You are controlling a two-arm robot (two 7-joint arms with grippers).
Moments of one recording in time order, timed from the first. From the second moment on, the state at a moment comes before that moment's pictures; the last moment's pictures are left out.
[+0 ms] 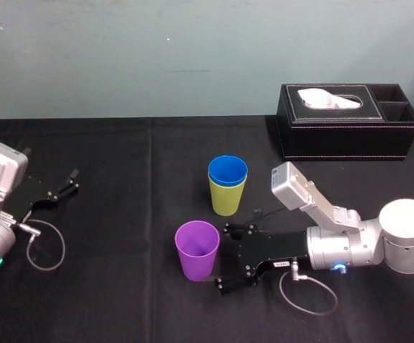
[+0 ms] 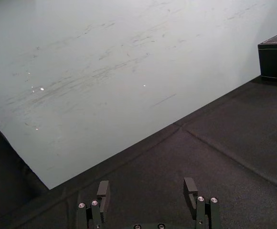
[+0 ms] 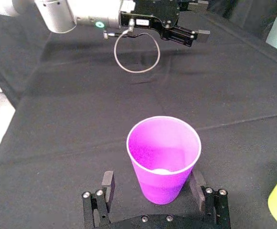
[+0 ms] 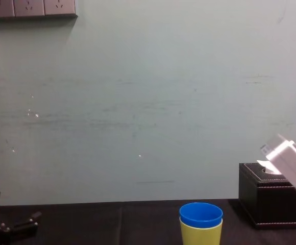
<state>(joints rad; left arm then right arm) -0.20 0.60 0.45 -1.41 -0.25 -0.12 0.03 0.54 0.54 -0.77 -1.22 0.41 -0.02 0.94</state>
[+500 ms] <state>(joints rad) -0.20 0.60 0.45 -1.41 -0.25 -0.12 0.03 0.56 0.49 -0.78 -1.18 0.39 -0.01 0.91</state>
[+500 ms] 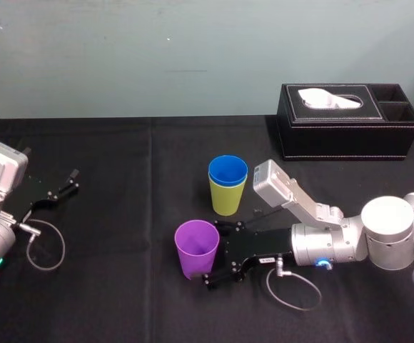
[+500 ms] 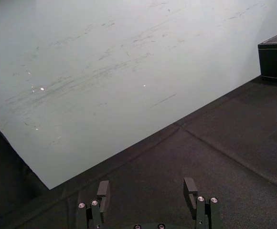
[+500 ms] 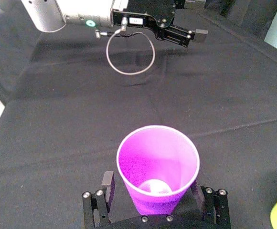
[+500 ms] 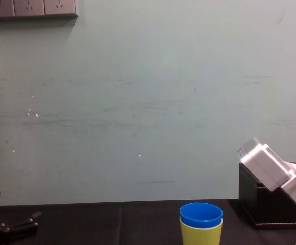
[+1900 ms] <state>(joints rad) -0.20 0.60 0.45 -1.41 -0.25 -0.12 0.03 0.56 0.47 -0.77 -1.19 0.40 -0.01 0.90</state>
